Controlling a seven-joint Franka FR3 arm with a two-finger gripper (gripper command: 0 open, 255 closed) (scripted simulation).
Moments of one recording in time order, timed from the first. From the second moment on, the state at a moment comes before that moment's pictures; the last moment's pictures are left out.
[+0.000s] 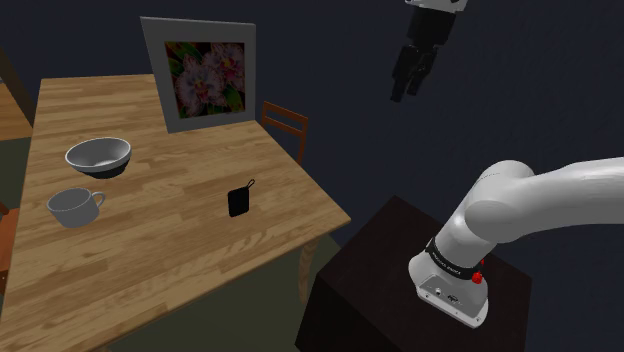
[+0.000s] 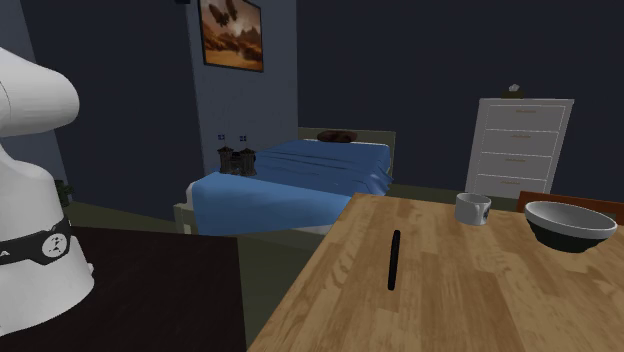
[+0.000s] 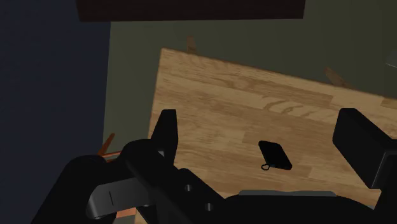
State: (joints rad) arm -0.02 -0.83 0.07 -2.29 0.11 1.42 0.03
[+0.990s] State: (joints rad) arm 0.05 -0.39 0.09 -2.22 0.00 1.73 -0.26
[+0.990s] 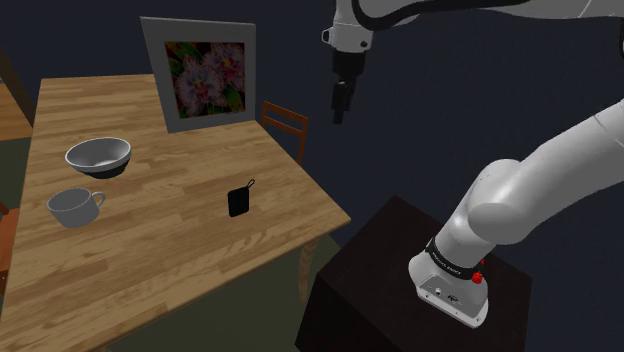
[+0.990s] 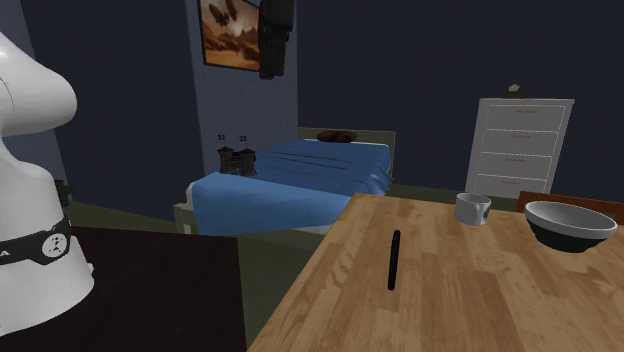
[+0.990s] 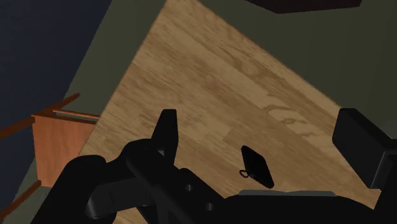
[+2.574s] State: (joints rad) arm 0.20 0.51 0.19 -1.69 -0.31 1.97 -0.56
